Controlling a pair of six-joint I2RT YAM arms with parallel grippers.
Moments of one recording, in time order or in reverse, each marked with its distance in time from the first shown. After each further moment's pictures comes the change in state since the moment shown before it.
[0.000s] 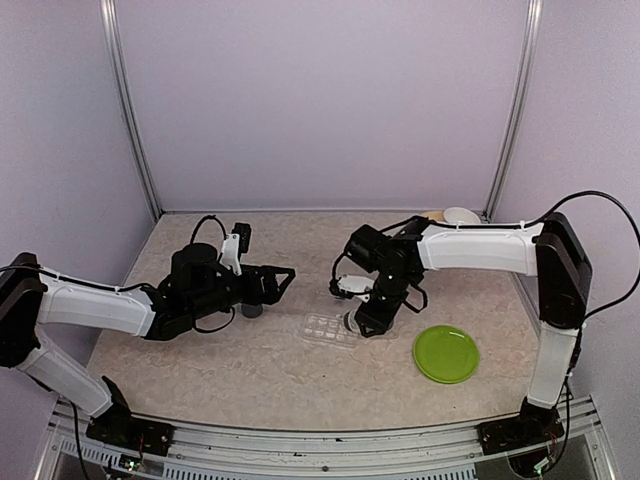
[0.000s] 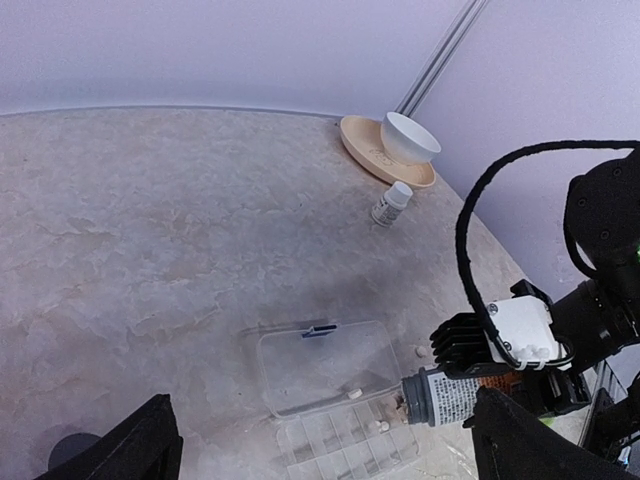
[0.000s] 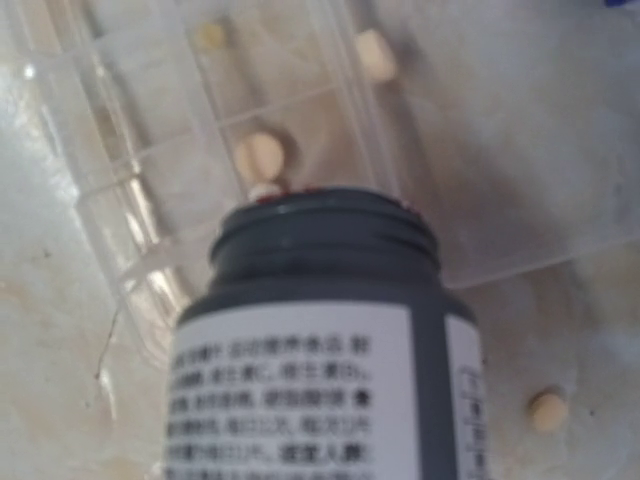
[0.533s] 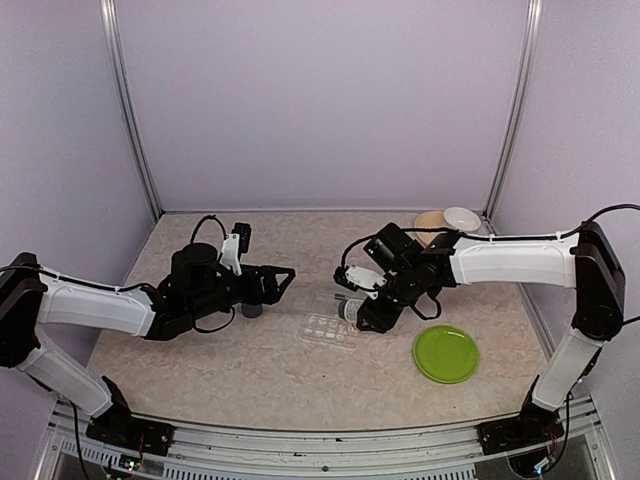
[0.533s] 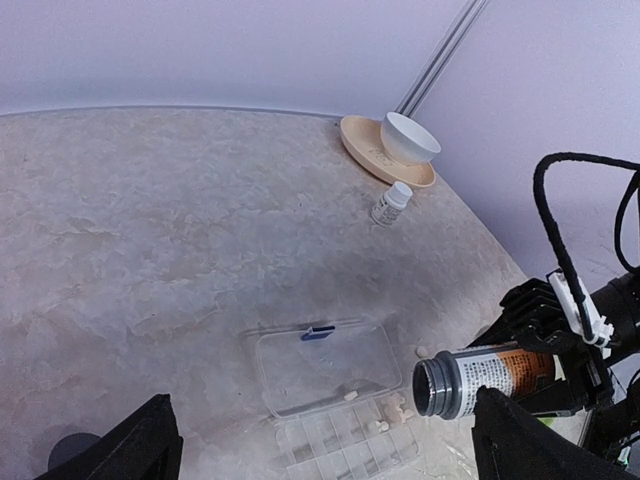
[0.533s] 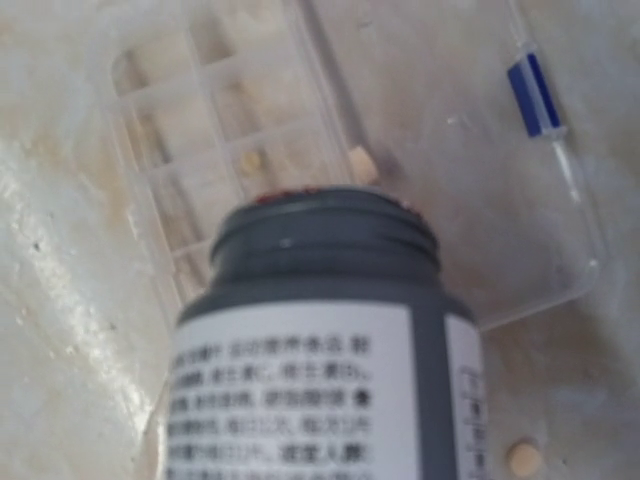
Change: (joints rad) left arm 0.000 0.000 0.000 0.000 0.000 -0.001; right arm 0.000 -0.201 -0.238 0.308 -0.040 0.016
